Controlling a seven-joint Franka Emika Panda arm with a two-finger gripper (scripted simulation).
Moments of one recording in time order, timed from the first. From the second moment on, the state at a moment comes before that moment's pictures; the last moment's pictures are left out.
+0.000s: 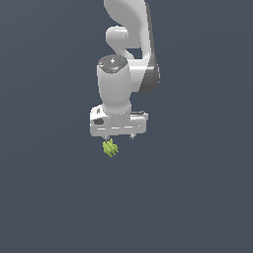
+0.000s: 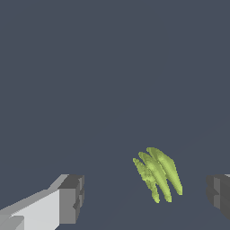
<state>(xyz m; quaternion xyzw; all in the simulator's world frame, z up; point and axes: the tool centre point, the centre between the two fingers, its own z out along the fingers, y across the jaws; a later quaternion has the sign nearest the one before) 0.022 -0.027 0.179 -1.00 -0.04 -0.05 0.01</state>
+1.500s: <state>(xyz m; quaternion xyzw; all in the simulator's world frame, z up) -0.011 -0.085 0.096 -0.96 -0.30 0.00 0.00</state>
